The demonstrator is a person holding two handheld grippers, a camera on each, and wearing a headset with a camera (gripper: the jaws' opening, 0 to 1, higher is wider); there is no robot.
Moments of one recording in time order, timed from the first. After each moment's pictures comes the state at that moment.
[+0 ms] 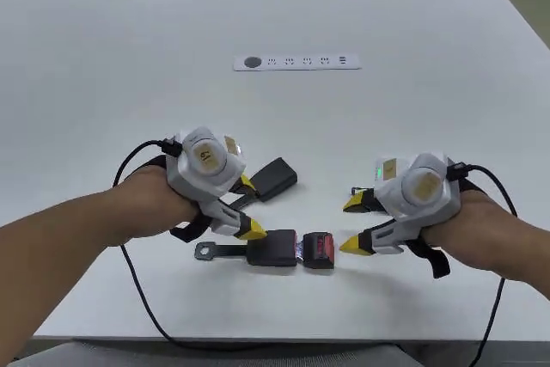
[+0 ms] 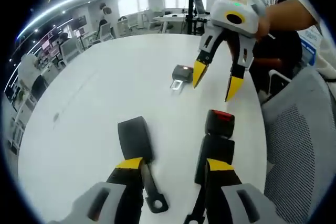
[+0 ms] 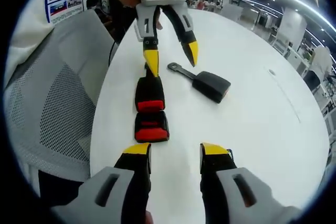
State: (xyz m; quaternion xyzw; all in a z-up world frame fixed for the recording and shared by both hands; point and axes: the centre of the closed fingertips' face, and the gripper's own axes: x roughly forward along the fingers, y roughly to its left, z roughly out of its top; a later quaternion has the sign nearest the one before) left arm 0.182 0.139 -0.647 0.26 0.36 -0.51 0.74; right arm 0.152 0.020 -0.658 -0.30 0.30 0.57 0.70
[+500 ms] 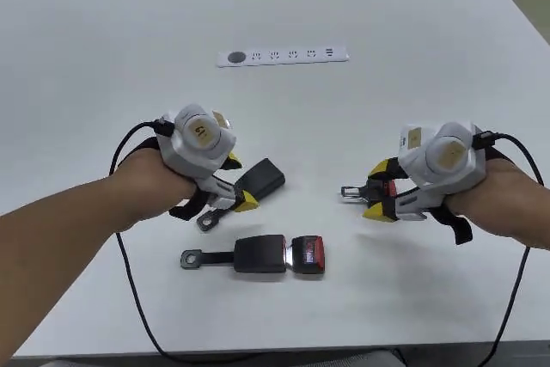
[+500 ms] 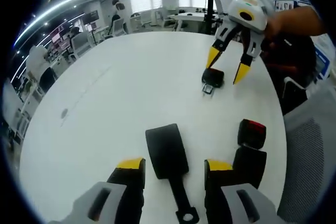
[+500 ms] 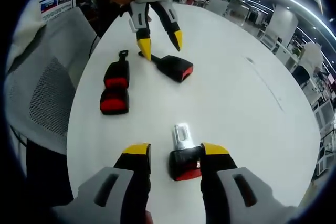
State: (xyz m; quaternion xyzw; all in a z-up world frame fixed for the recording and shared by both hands) left arm 0.231 0.131 -0.655 0.26 0.37 -0.47 0.76; right arm 0.208 -0.040 -0.659 -0.32 0.31 0.53 0.73
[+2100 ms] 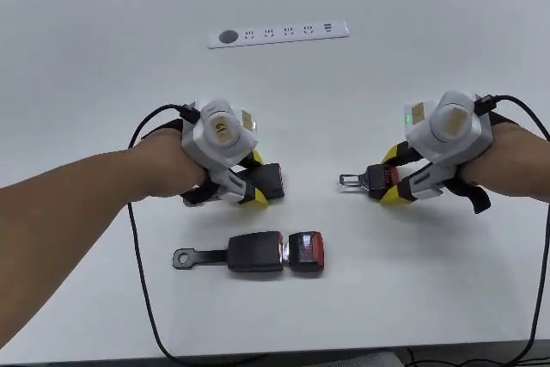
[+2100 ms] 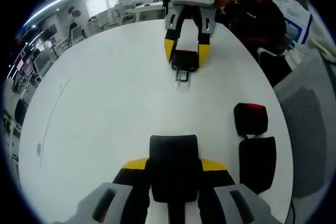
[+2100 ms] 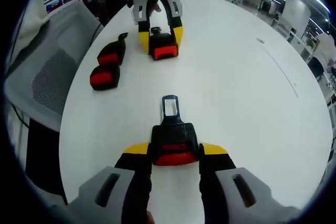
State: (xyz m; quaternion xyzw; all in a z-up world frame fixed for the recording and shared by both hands) left arm 0.230 0.107 -0.692 0.33 0.36 -0.59 0.65; right arm 0.224 -0.059 -0.695 -0.31 0.36 0.56 0.67
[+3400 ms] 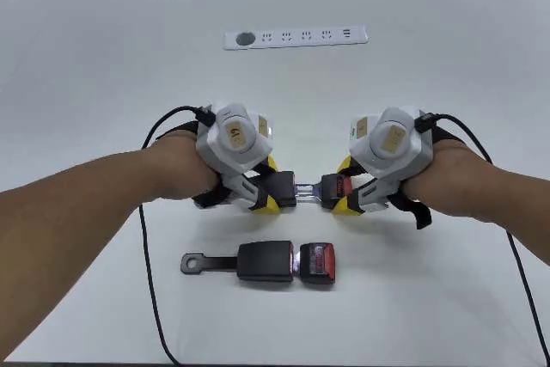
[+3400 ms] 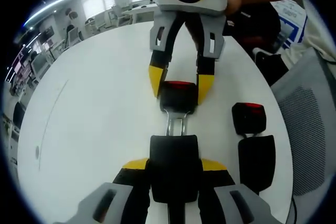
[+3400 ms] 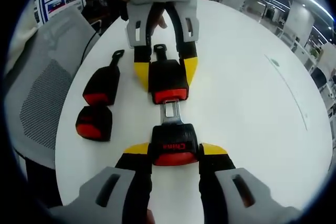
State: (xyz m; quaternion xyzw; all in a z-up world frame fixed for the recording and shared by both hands) left arm 0.232 0.105 -0.693 0.33 0.36 -0.60 0.64; right arm 0.229 0.035 -0.691 -0.31 0.34 0.58 0.68
